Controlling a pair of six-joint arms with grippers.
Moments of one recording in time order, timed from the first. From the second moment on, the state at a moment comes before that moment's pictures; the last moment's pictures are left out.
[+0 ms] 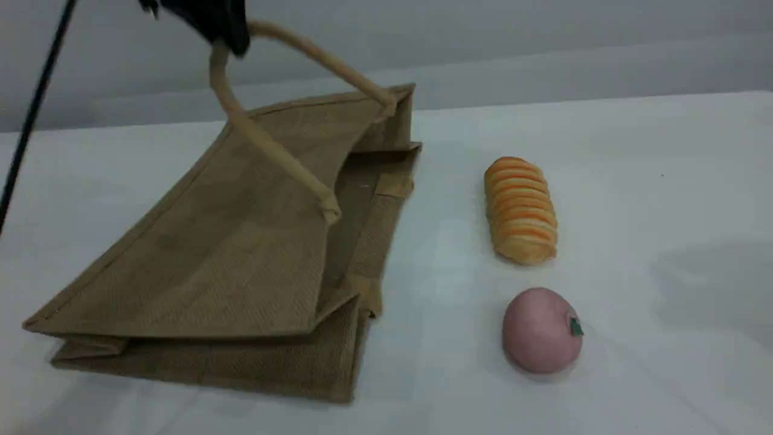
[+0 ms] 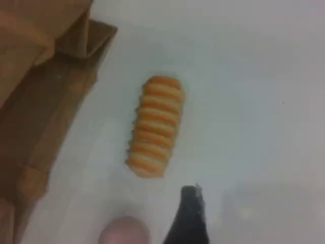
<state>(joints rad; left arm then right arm) -0.30 2.11 -1.92 -0.04 1.07 0.01 0.03 1.40 -1.19 0.23 0.82 -0.11</state>
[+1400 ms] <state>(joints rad) -0.30 1.77 -1.92 -0.16 1.22 0.66 0.17 1.92 -1.19 0.47 0.60 -0.43</state>
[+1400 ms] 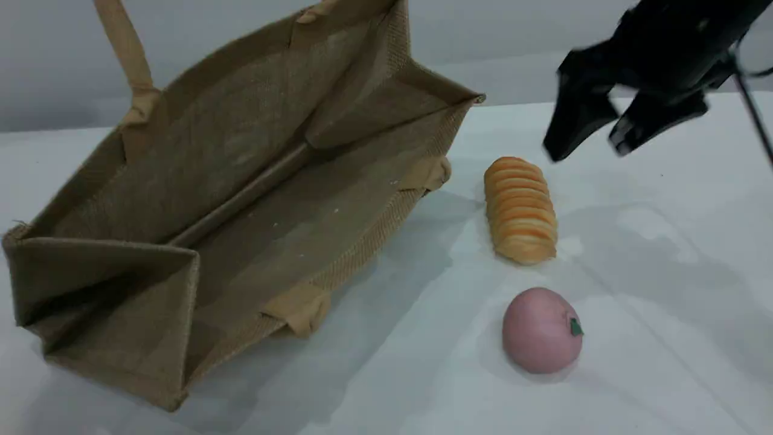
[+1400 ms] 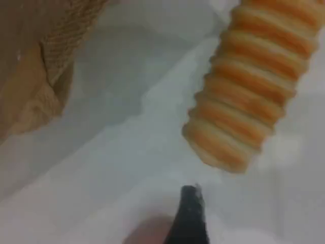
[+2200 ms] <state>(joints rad) -0.30 1.77 -1.92 -0.21 1.22 0.66 0.25 2.20 -1.35 0.47 0.43 -0.43</state>
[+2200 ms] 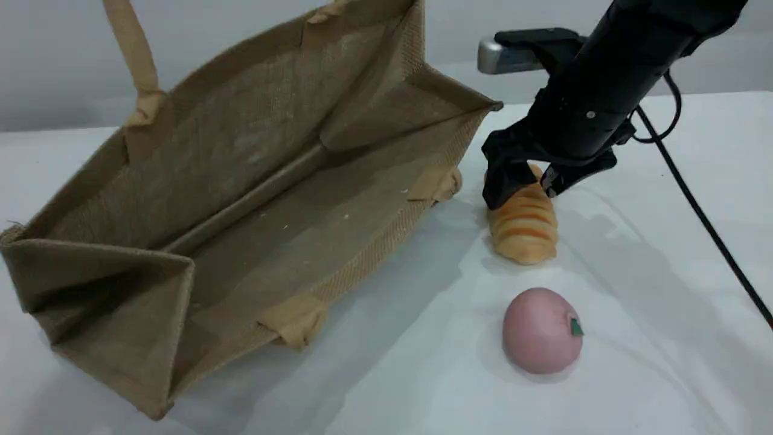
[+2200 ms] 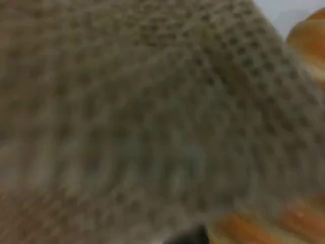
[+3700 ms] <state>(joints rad) -0.30 1.77 -1.92 -0.21 1.22 0.66 0.10 1.72 -1.21 0.38 0.74 -0.31</state>
